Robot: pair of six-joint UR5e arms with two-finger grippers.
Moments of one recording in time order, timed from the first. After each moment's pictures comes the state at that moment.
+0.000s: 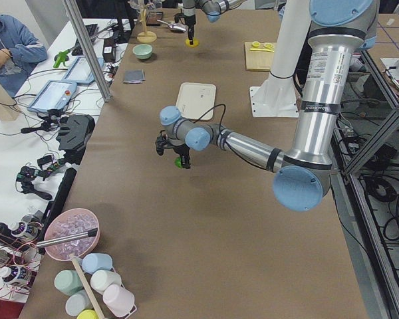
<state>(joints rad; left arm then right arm) -0.99 -1.76 -1.73 -1.60 -2.31 -0.77 1.04 -1.41 1.70 -1.33 2.33 0.78</state>
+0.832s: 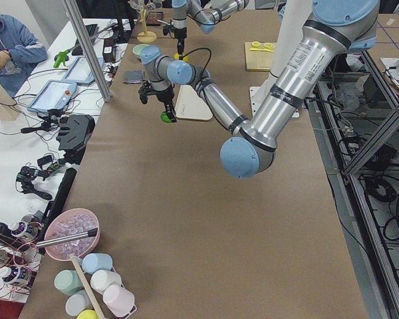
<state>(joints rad) -0.99 -2.15 -1.78 -1.13 -2.32 -0.87 0.84 -1.02 1.60 -1.36 2.21 1.04</state>
